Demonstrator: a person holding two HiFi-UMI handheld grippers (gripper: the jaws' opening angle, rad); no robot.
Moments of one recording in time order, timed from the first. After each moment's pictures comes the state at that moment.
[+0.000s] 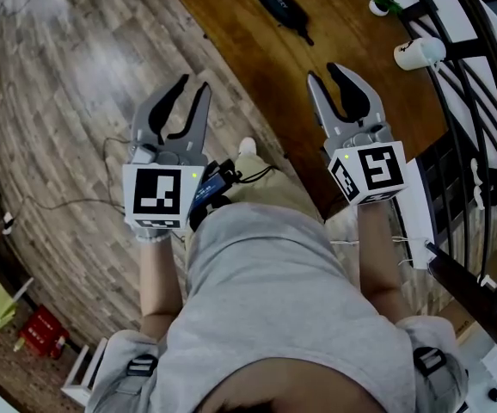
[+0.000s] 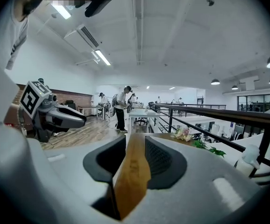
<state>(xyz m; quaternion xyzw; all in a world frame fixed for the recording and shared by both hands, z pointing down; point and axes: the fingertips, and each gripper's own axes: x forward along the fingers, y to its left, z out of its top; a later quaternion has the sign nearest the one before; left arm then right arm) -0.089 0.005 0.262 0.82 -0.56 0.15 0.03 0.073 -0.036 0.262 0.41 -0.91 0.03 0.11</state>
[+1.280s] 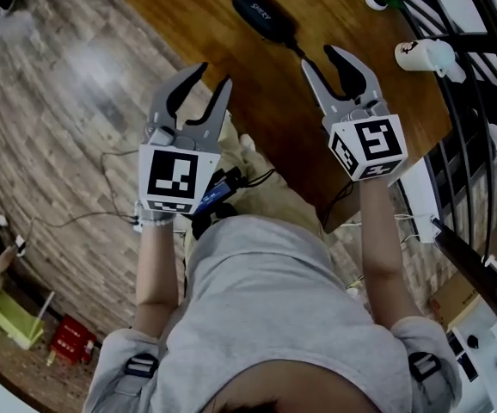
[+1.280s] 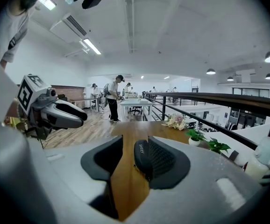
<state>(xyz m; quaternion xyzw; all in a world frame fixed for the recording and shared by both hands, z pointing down) -0.041 -0.113 0.312 0.87 -0.45 0.17 0.06 0.091 -0.149 0.322 0.43 -0.88 0.07 0.16</state>
